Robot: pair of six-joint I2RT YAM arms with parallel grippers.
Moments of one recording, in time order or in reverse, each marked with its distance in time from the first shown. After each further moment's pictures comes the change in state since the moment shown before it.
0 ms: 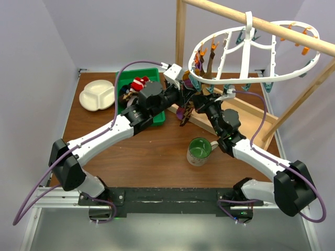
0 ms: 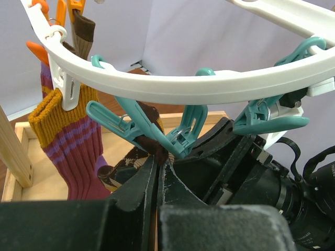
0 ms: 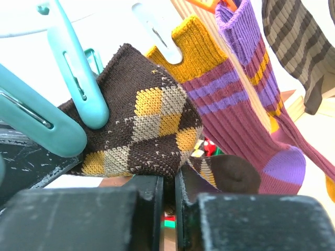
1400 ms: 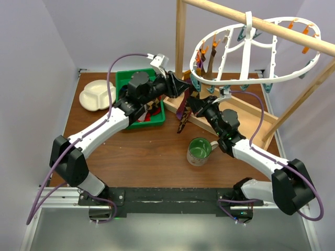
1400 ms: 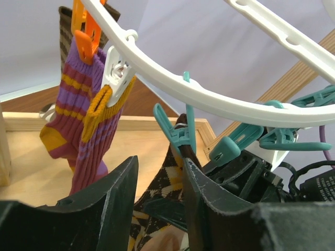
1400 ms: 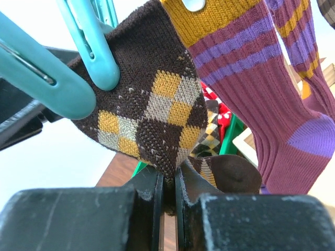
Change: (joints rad) left arm 0.195 0.034 -0.018 0.074 0.249 -0.201; right arm -0.023 0.016 -0.028 -0.019 -0.147 0.062
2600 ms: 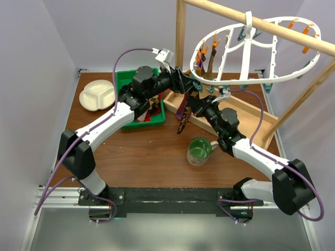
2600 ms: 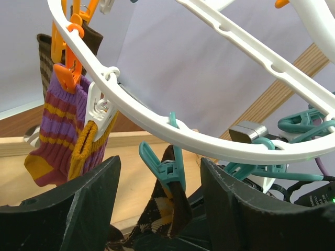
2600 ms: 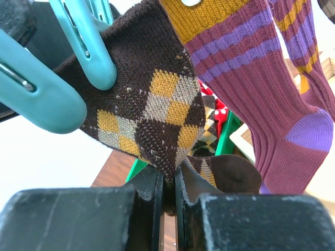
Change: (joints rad) left arm 0.000 0.097 0.108 0.046 0.053 -0.011; right arm 0.000 0.001 0.019 -0.050 0.001 -0.003
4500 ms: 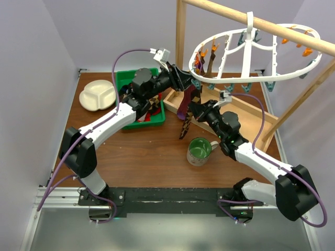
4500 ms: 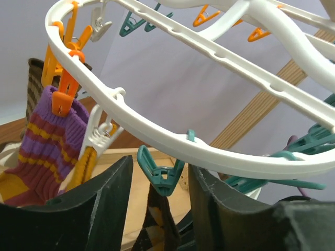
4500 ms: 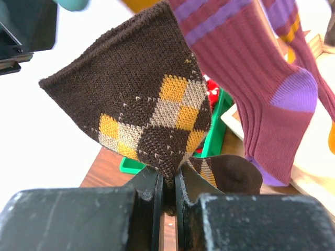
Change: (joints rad) left arm 0.003 0.030 -0.026 0.169 0.018 -0.121; right arm 0.000 -0.065 -0.055 -0.068 0.000 0.005
